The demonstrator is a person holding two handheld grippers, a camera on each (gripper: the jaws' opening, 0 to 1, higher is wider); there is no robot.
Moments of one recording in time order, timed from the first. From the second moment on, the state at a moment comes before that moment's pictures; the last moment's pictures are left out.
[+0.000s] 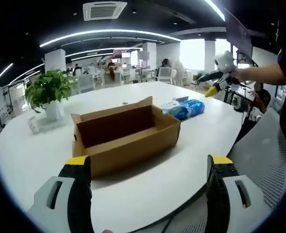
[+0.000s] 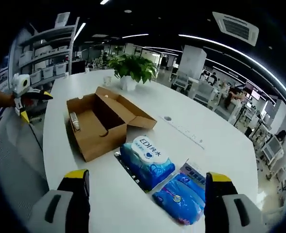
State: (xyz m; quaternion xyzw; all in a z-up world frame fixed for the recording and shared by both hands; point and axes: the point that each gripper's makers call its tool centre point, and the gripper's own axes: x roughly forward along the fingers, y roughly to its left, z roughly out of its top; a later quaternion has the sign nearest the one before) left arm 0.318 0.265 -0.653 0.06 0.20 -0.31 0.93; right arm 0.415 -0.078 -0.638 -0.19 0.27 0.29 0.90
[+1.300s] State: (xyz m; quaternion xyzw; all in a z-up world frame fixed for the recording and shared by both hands) left arm 0.371 0.286 -0.633 0.17 0.23 -0.37 0.88; right arm 0.344 -0.031 -0.625 -0.14 0.23 0.25 0.93
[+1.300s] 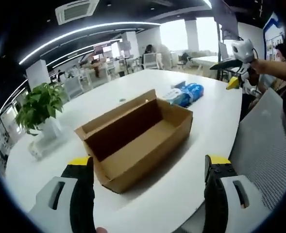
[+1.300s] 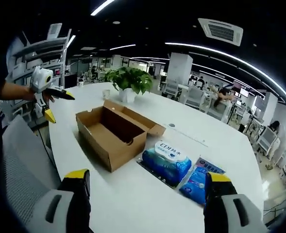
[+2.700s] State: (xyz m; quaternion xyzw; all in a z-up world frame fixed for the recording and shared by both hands) left arm 0.455 0.272 -0.652 0.36 0.30 -0.48 0.74; right arm 0.284 -0.019 -0.634 -0.07 0.18 0.20 0.96
